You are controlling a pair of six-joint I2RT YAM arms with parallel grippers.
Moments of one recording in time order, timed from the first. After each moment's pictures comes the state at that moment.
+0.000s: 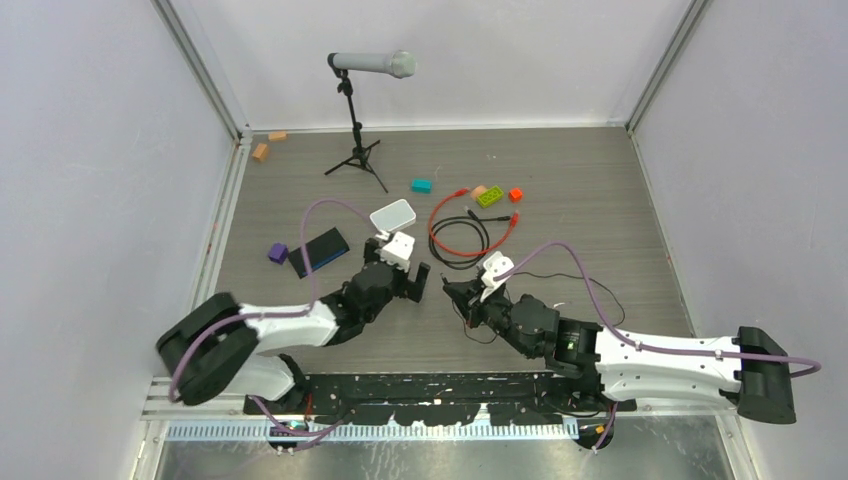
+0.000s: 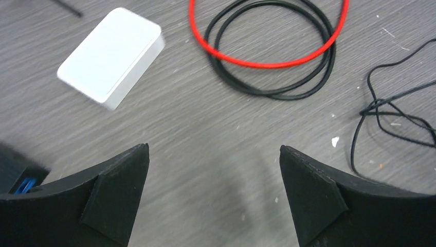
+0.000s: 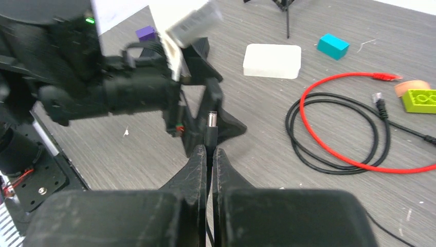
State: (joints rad) left arm -0.91 1.26 0.38 0.55 -0.42 -0.13; right arm 1.28 0.85 0.41 0.33 0.52 0.19
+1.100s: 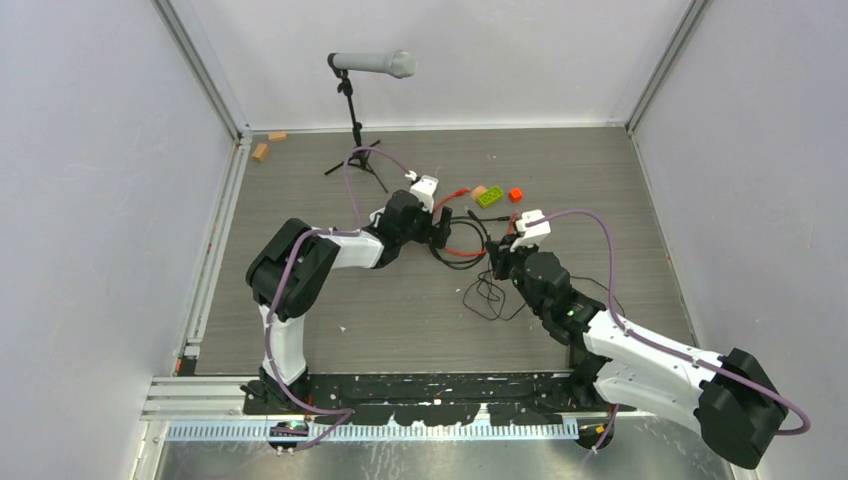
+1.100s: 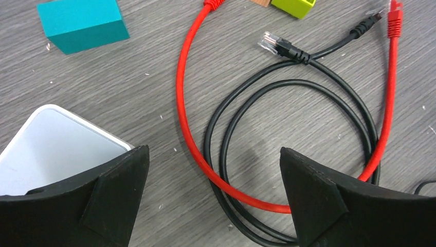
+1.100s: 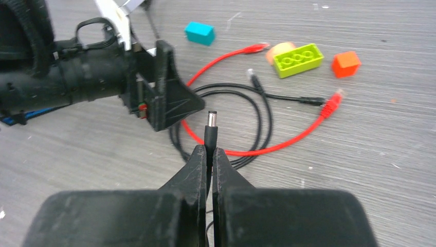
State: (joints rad) left arm -0.64 1.93 1.00 0.46 -0.01 -0.16; right arm 0.77 0.94 0.41 0.34 0.37 0.26
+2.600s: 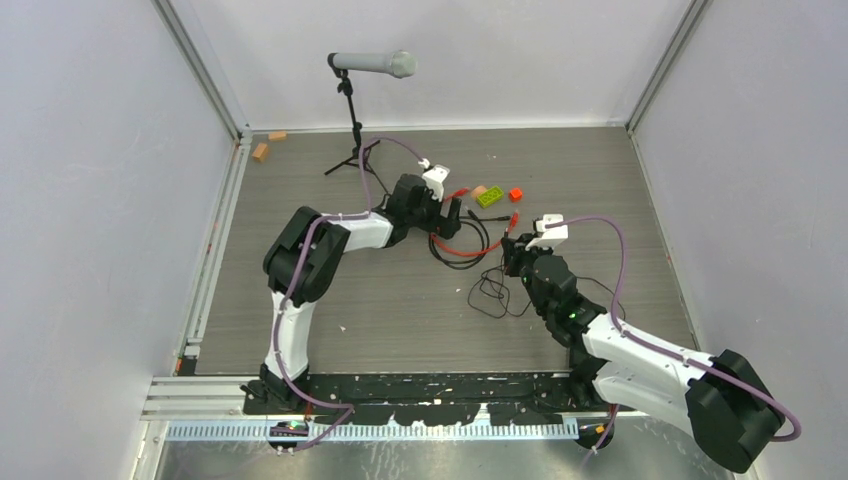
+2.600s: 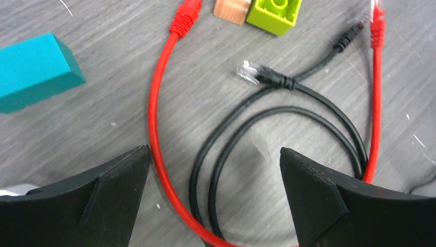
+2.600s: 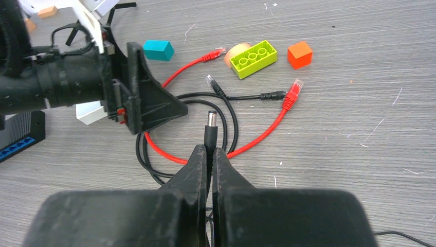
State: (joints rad) left arm -0.59 2.11 1.30 0.25 0.17 -0.13; right arm 0.67 0.94 0.31 0.47 0.46 0.34
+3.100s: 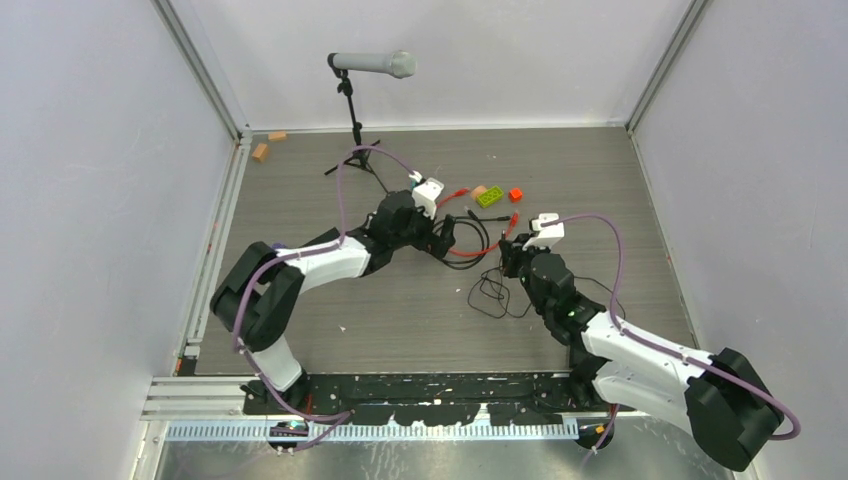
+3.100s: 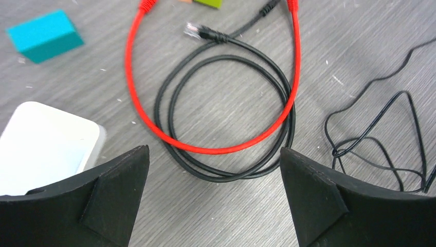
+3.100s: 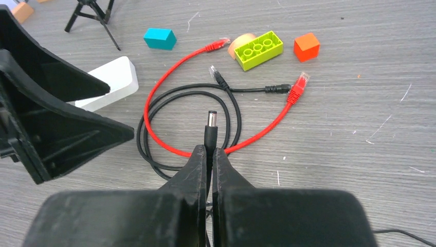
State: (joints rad) left arm -0.68 1.72 0.96 0.27 0.12 -0.10; right arm 0.66 0.97 0.31 0.46 0.44 0.34
